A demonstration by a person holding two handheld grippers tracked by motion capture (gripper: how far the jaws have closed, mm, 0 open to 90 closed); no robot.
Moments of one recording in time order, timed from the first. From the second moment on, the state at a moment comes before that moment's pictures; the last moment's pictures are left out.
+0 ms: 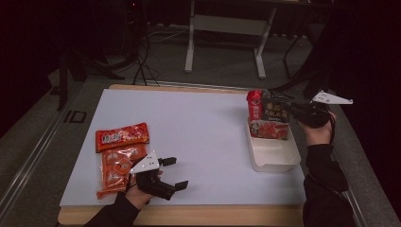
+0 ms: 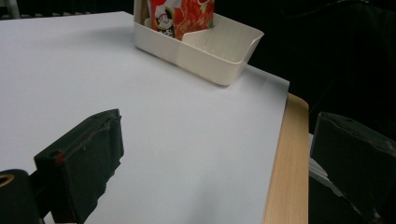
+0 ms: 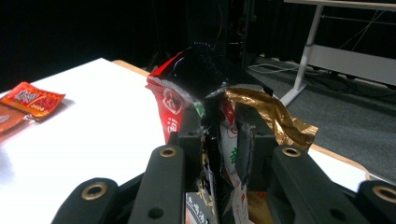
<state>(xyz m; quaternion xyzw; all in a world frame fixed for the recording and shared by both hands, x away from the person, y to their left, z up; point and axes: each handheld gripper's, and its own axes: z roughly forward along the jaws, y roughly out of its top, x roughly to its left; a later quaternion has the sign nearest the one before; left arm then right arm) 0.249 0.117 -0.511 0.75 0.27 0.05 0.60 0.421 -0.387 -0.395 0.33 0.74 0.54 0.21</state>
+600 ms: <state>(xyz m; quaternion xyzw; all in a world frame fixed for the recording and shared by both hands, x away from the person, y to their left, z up) 0.249 0.114 -0.513 0.75 0.27 0.04 0.60 0.404 -0.424 -0.431 0.37 0.72 0.55 0.20</state>
